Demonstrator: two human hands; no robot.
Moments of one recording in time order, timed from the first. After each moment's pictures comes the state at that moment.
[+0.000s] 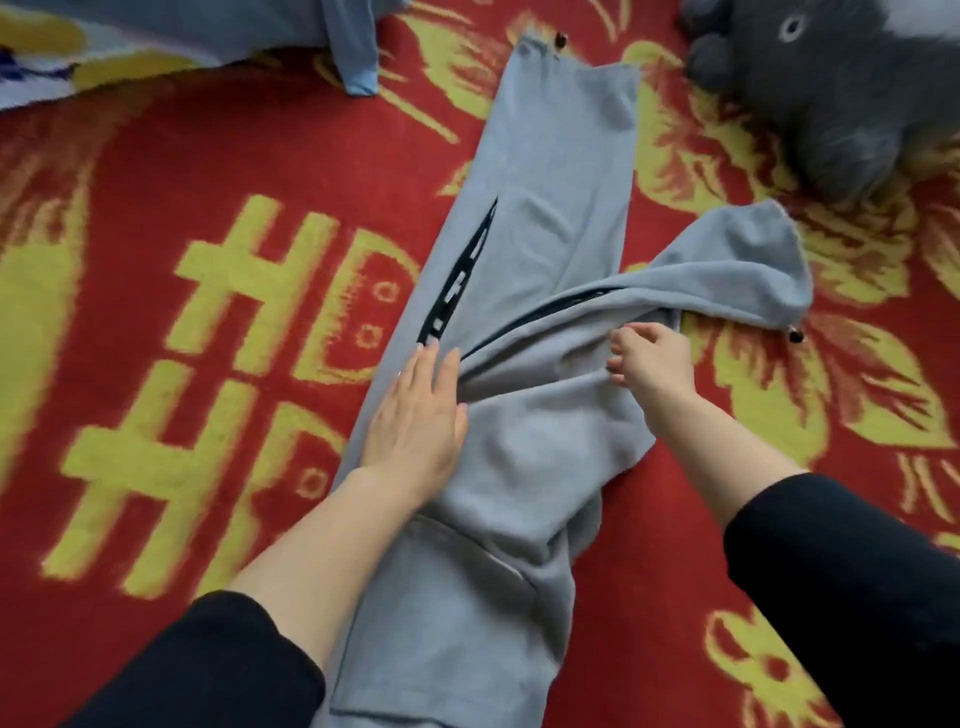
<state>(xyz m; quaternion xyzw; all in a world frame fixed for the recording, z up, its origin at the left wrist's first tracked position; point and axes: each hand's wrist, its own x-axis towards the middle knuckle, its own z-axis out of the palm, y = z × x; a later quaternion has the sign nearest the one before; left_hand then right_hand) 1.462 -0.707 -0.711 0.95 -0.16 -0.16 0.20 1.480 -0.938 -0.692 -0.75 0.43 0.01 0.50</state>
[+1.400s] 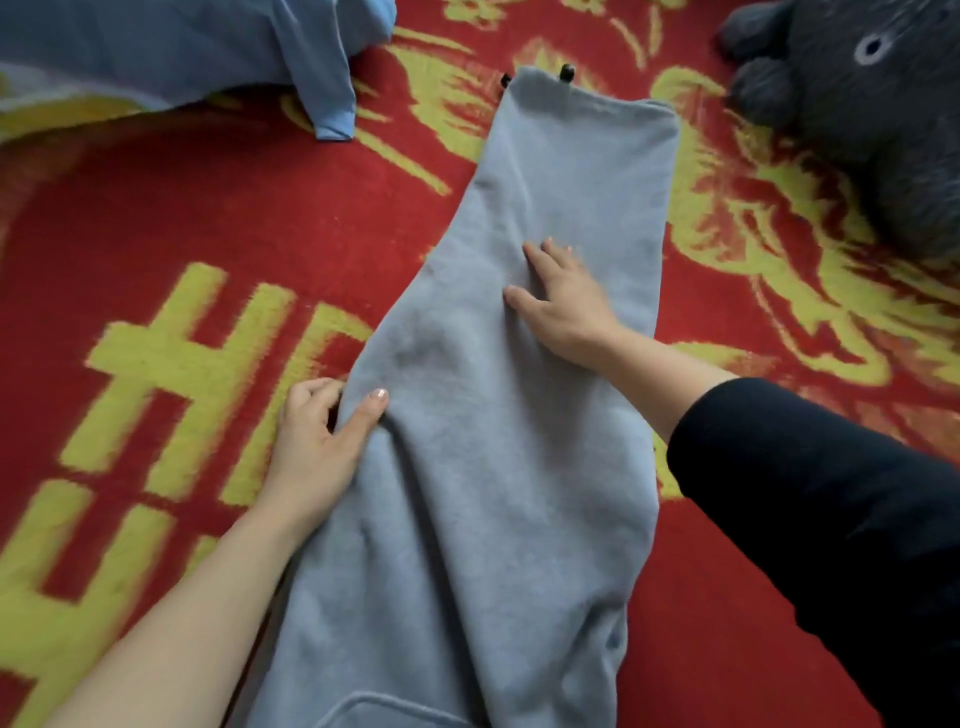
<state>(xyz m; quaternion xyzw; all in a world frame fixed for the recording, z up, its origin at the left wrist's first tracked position) 1.566 -0.688 -0.764 0.87 0.10 -0.13 0.46 1.661 -0.938 -0.746 -0.96 0.06 0.13 0.23</state>
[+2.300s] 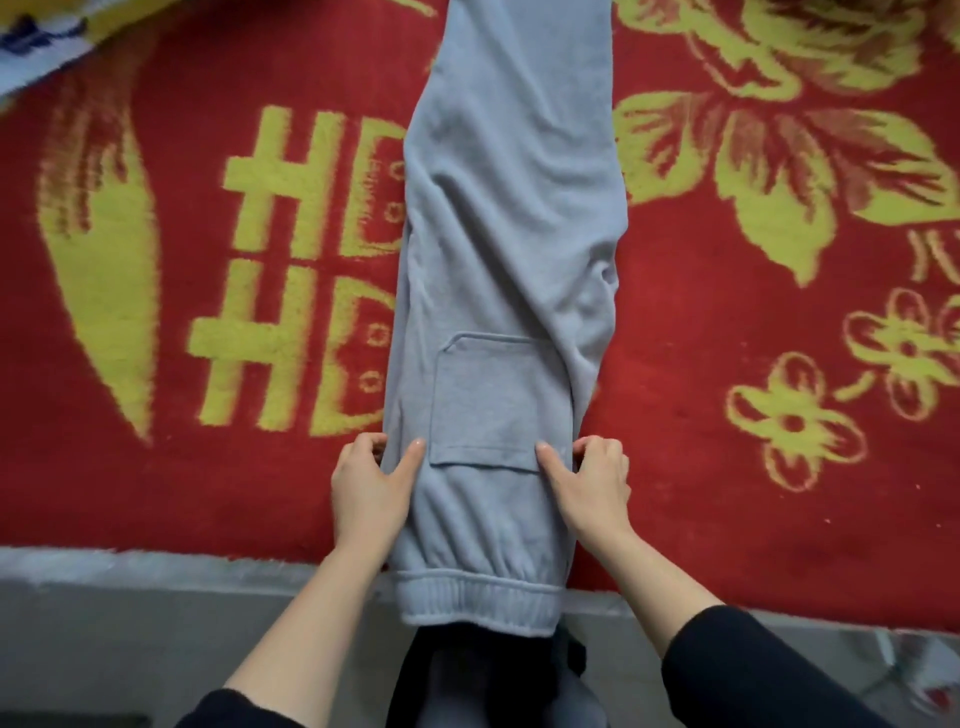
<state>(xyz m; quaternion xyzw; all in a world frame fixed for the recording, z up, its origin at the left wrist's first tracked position) 1.282 -0.574 -0.710 0.92 0.13 -0.20 0.31 1.210 -0.772 -0.707 -0.82 0.44 0.19 0.33</state>
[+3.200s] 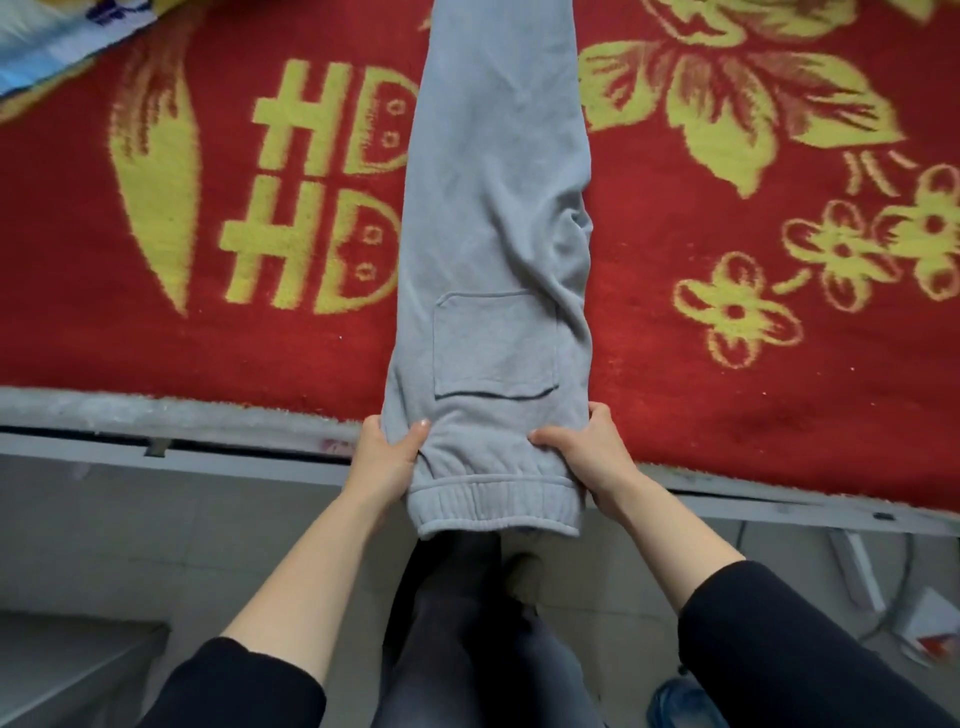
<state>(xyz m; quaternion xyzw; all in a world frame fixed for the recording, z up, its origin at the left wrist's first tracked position) 1.139 -0.560 -0.671 0.76 0.24 -0.32 0.51 1.076 -0.777 -0.657 -0.64 0.44 0.19 0.60</state>
